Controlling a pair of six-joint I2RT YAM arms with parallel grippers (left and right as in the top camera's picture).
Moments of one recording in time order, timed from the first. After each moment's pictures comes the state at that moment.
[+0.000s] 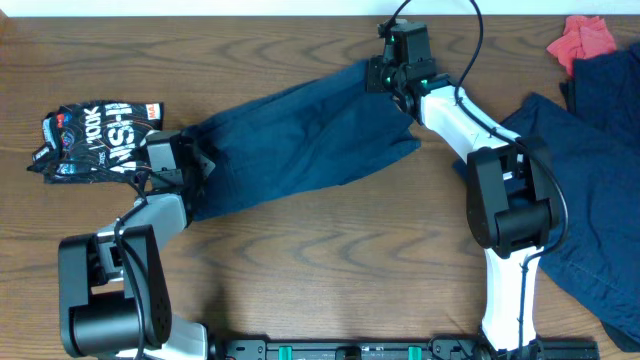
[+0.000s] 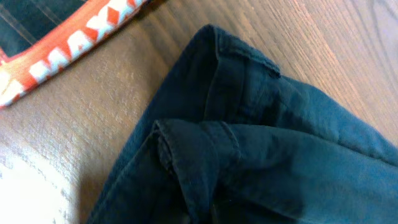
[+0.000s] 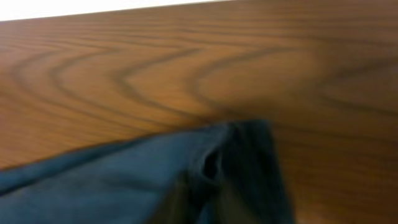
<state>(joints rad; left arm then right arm) 0.14 1.69 0.68 0.15 -0.02 -0.75 0.29 2.25 1.66 -0.12 -0.12 0.30</state>
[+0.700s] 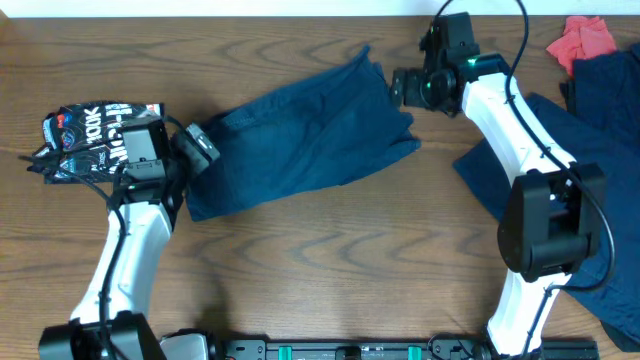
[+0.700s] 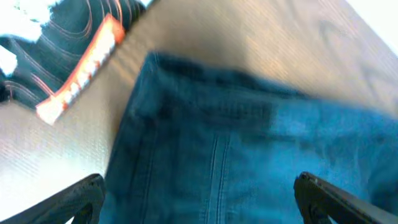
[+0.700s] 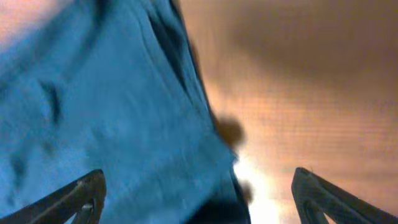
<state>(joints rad) 0.12 1.39 0.81 -0.29 0.07 -0.56 0.20 2.06 1.69 -0.76 -0.14 0.29</state>
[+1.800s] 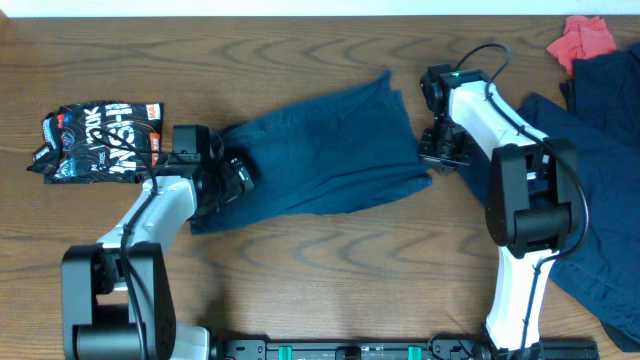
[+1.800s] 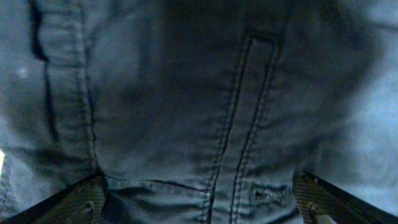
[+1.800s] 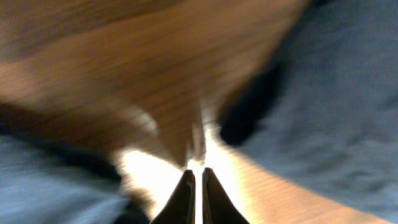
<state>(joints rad) 0.01 1.62 0.84 -0.52 0.14 -0.50 0.17 2.21 1.64 -1.19 0.14 0.55</state>
